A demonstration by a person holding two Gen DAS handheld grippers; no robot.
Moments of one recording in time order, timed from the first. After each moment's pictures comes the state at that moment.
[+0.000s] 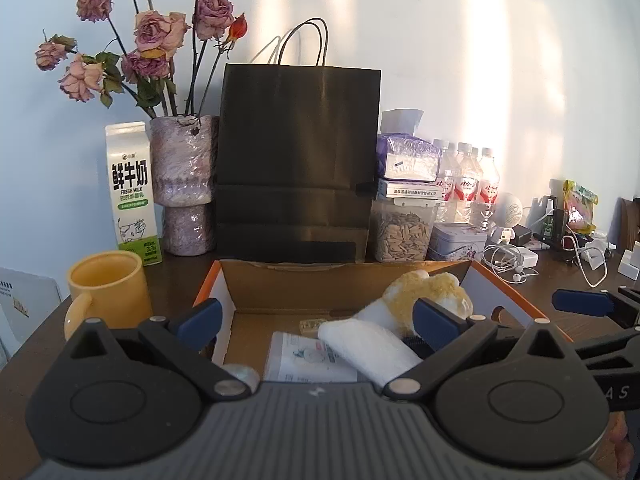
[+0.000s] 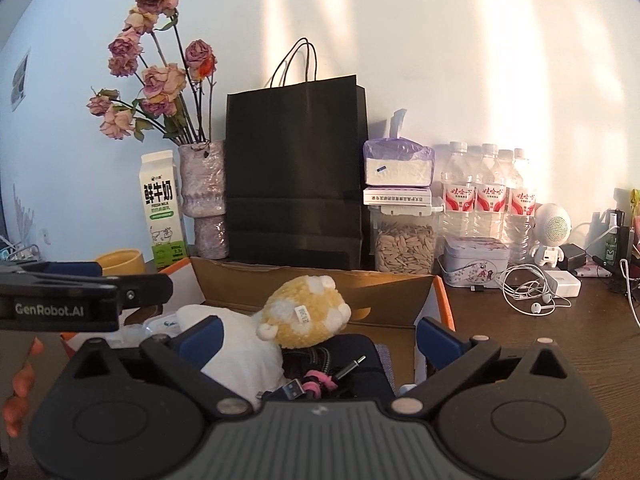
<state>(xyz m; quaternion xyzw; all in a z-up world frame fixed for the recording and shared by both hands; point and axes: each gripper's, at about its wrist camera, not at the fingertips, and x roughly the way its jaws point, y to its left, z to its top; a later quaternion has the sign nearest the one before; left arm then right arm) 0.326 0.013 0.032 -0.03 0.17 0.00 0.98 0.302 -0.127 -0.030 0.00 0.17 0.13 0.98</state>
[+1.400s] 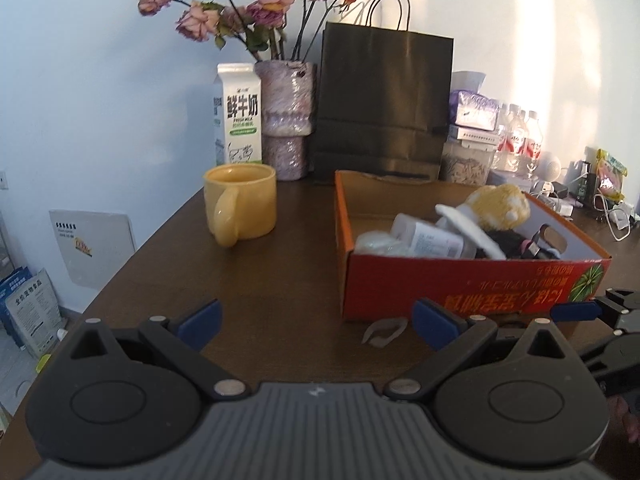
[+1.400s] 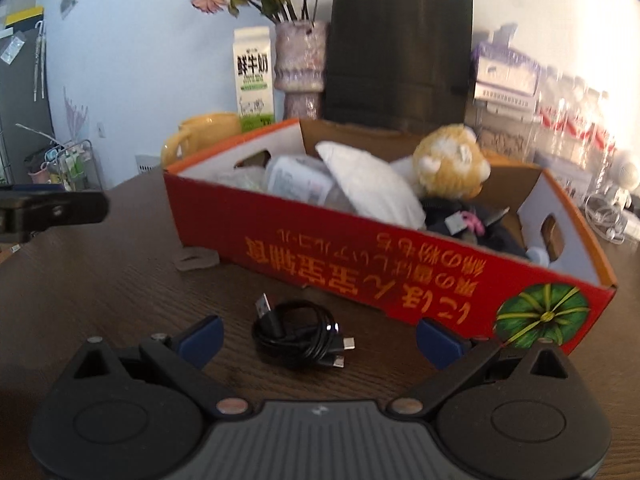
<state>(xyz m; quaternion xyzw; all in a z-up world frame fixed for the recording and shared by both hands) 0.211 0.099 0.003 -0.04 0.24 0.07 0.97 0.251 -0.051 -0.083 -0.06 0.31 0.20 0.93</state>
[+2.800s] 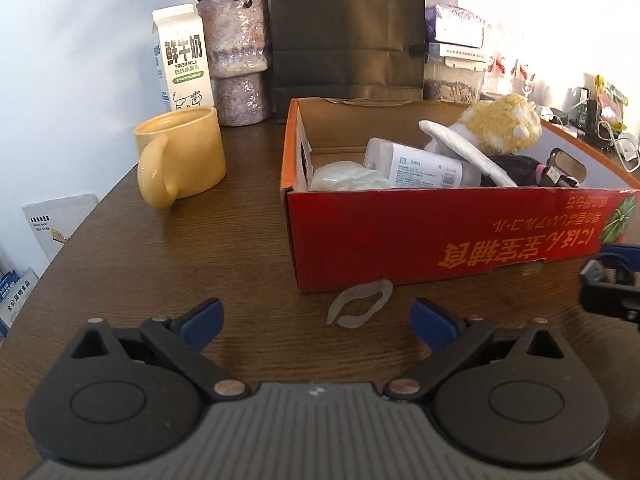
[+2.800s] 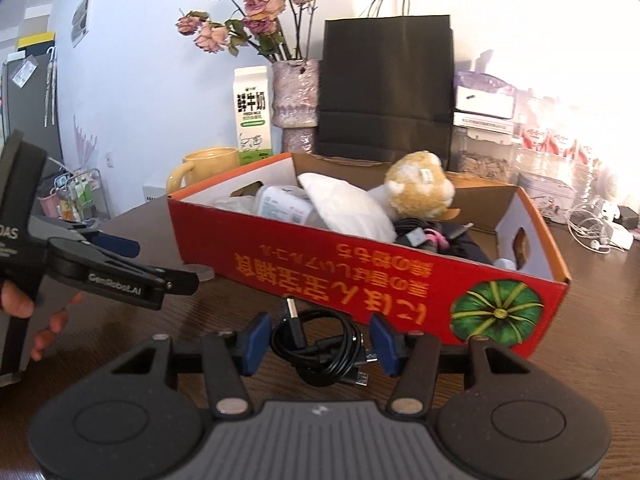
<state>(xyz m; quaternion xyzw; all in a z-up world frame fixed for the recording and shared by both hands) 0.281 0.070 -0.042 0.01 0.32 0.04 0.95 0.227 -0.089 -0.077 -0.04 0.25 0.21 0.94</state>
